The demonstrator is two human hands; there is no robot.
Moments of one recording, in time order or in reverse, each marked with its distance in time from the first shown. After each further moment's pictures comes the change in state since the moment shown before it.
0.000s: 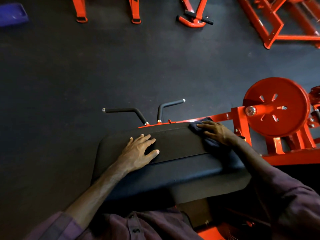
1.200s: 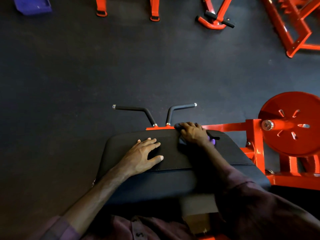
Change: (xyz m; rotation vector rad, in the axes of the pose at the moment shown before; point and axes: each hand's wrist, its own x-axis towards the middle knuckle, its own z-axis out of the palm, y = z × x) left_hand -0.001 -0.013 -0.003 -0.126 0.043 0.003; right_hand 0.100 -0.119 0.027 -0.026 -0.053 0.229
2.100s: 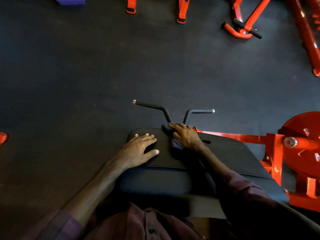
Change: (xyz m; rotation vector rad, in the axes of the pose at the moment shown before) left_hand -0.049 -0.057 -0.040 0.025 0.068 -0.075; right_hand -0.004 -0.111 0.018 0.018 -0.028 -0.278
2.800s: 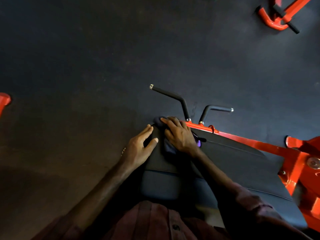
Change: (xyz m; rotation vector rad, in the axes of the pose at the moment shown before) left_hand -0.025 -0.061 0.015 -0.661 0.370 -0.307; right_hand 0.032 -0.103 0.039 -0.022 0.031 -0.193
